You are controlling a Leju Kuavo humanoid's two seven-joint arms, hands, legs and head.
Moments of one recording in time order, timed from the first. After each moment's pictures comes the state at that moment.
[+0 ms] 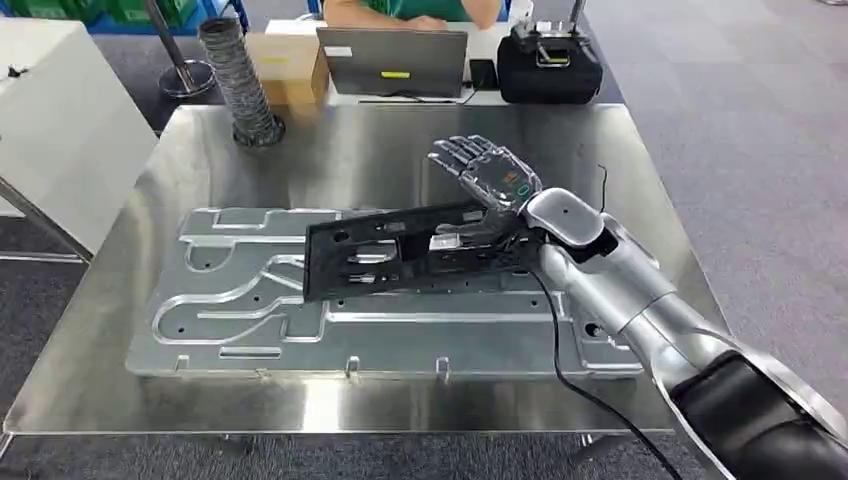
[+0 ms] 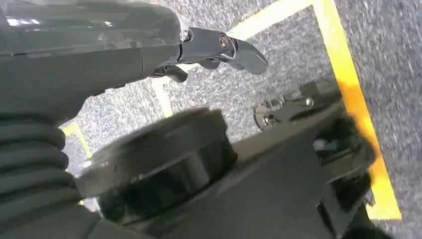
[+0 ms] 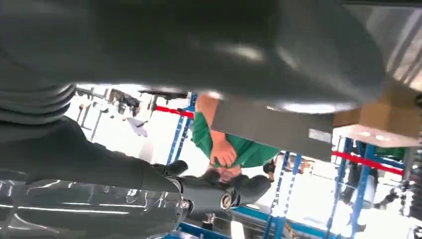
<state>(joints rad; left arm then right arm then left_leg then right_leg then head) -0.13 -0.16 0.68 -0.19 -1.02 -0.09 -0.06 -0.94 -0.27 0.78 -1.01 0.97 -0.06 -0.23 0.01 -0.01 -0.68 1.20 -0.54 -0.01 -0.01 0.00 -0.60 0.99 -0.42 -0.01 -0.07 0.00</state>
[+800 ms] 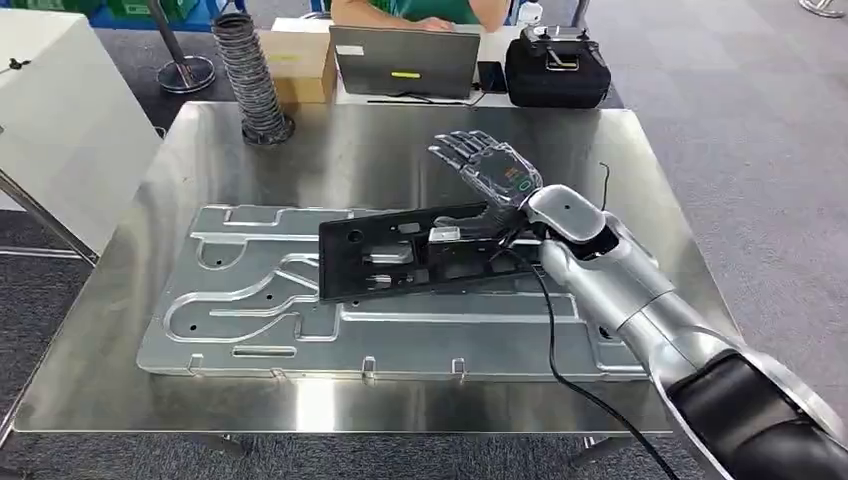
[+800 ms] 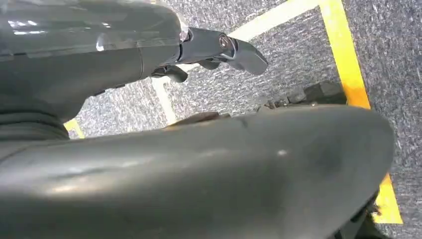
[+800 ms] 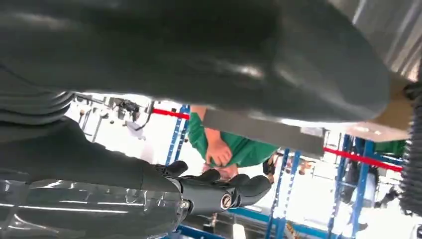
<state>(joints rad) -0.11 -0.16 0.68 -0.19 -1.01 -0.11 -0.06 -0.94 -0.28 0.75 -1.00 0.95 -0.05 -0.23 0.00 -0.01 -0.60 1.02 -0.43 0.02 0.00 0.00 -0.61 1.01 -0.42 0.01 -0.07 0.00</state>
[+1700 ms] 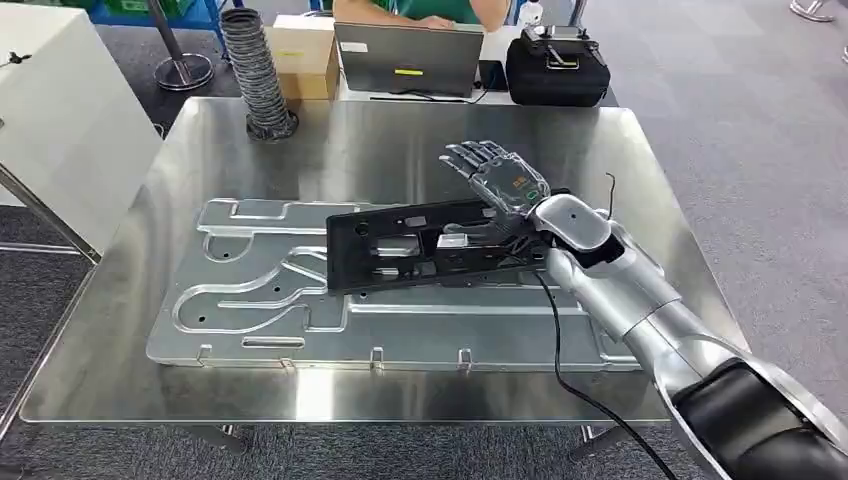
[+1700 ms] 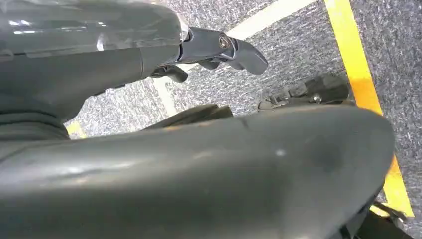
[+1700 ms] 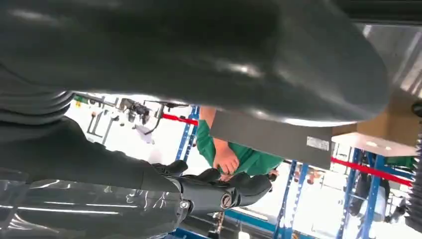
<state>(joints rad) -0.11 -0.16 0.68 -0.19 -1.01 -0.13 -0.05 -0.91 -0.30 0.74 -1.01 0.97 -0.05 -0.21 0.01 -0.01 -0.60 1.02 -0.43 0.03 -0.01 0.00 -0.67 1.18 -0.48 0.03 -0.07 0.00</state>
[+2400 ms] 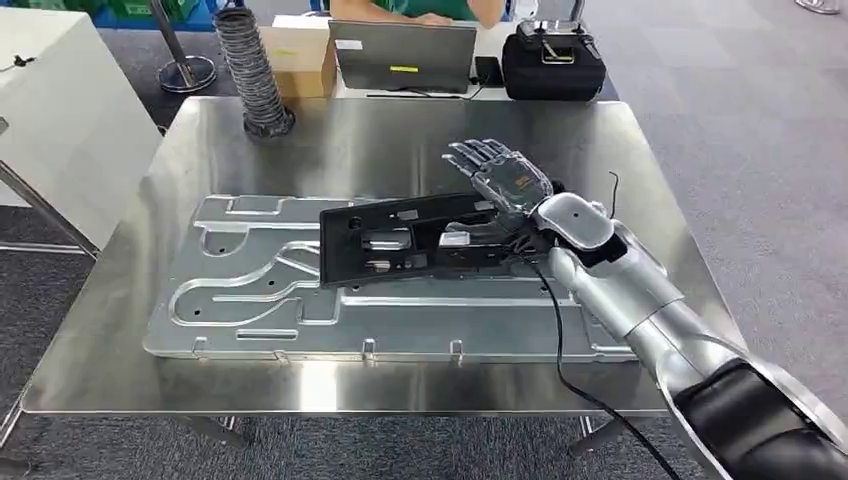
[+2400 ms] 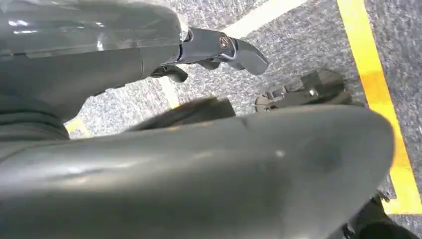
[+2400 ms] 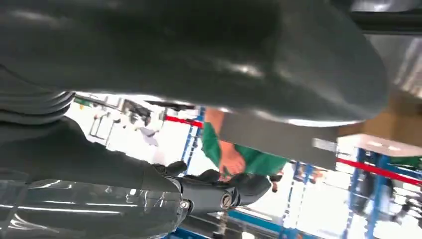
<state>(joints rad) -0.11 -0.16 0.68 -0.19 -1.00 -0.13 -0.04 -0.90 -0.29 0.73 -1.02 0.98 -0.04 -0.21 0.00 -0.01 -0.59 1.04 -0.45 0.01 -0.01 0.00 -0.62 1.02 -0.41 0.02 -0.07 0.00</state>
